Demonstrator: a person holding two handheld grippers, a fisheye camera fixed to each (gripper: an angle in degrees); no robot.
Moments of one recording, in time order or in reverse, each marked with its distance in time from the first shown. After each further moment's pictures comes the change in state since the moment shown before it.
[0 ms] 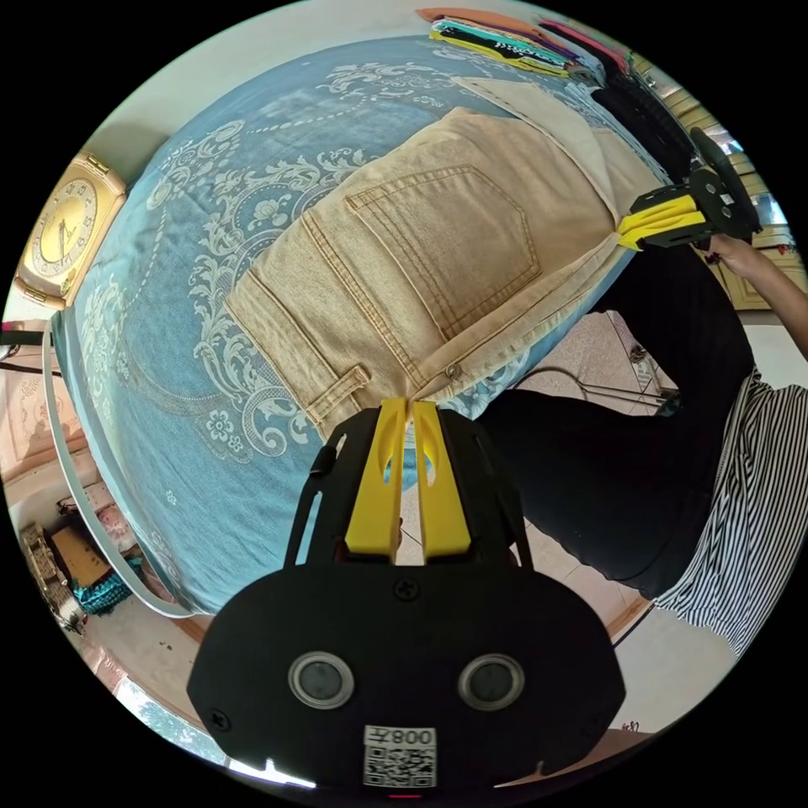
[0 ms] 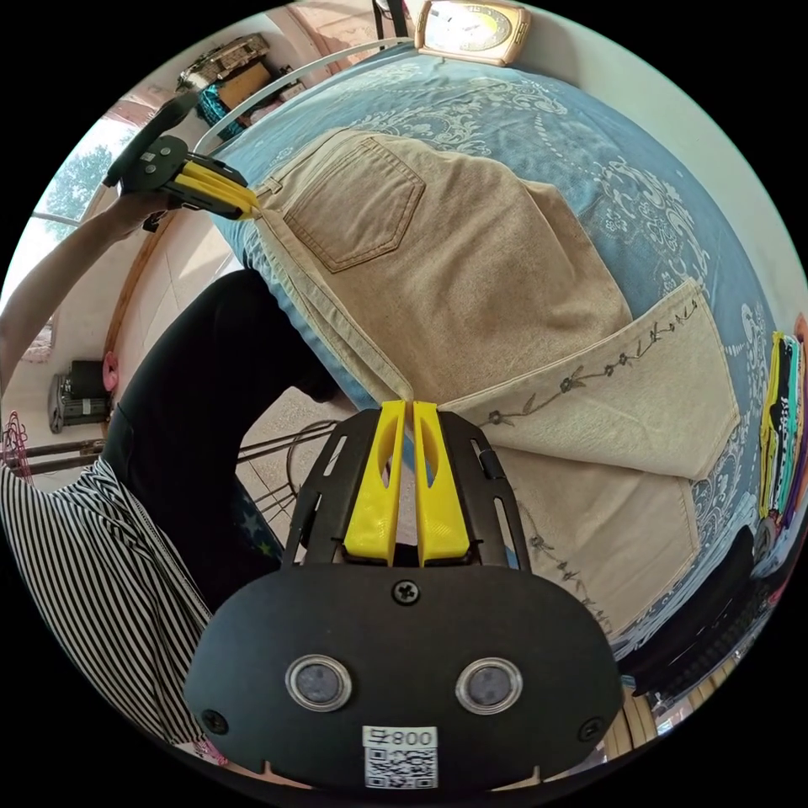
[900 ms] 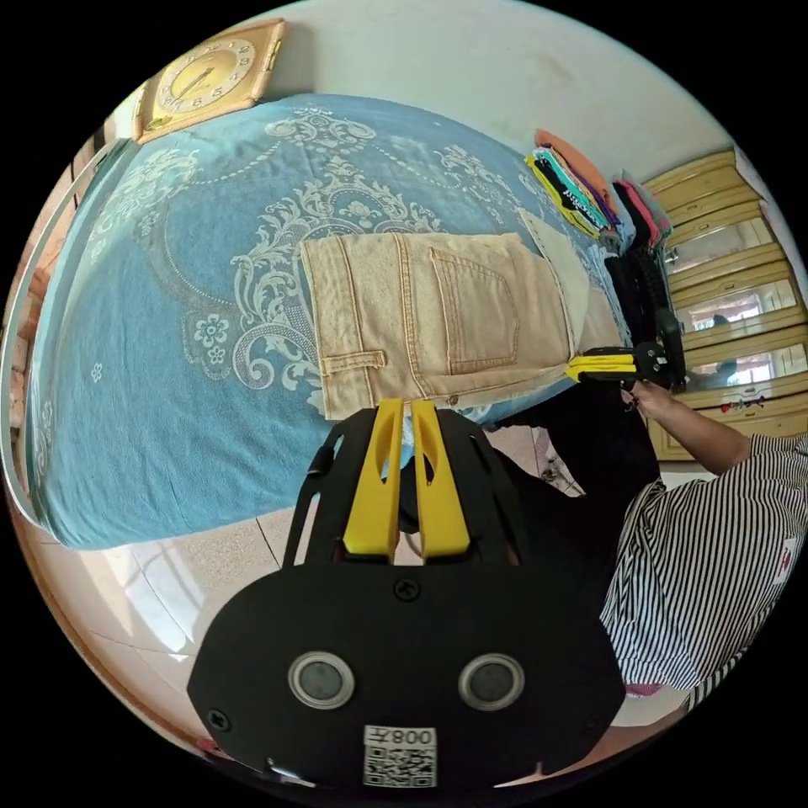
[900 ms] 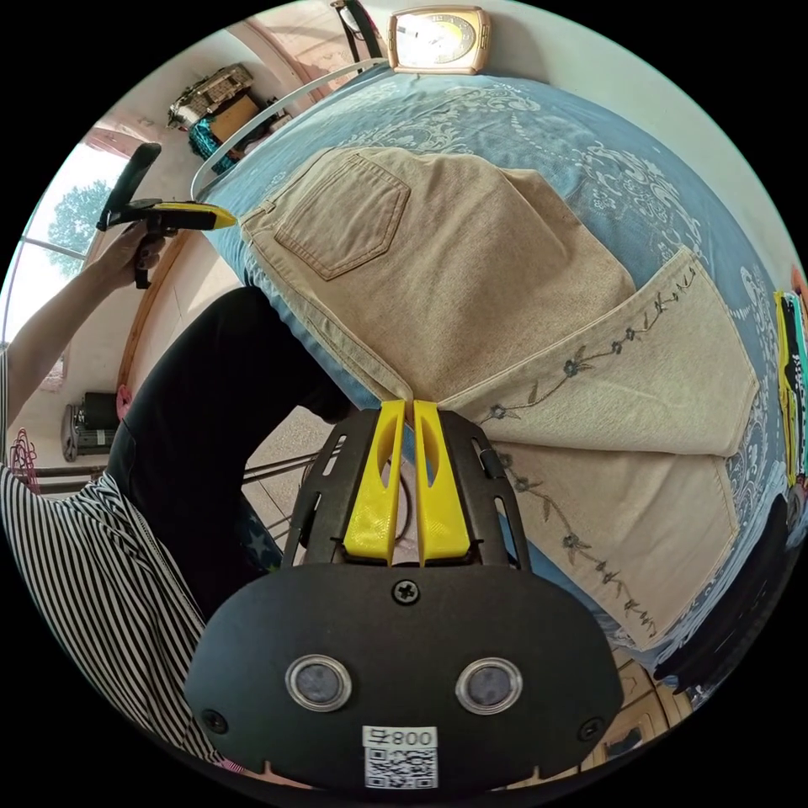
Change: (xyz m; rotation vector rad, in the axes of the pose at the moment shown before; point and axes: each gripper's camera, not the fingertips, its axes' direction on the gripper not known) left arm -0.083 0.135 0.054 0.357 0.374 -0.434; right arm 0.056 0.032 0.036 0.093 -0.062 0.071
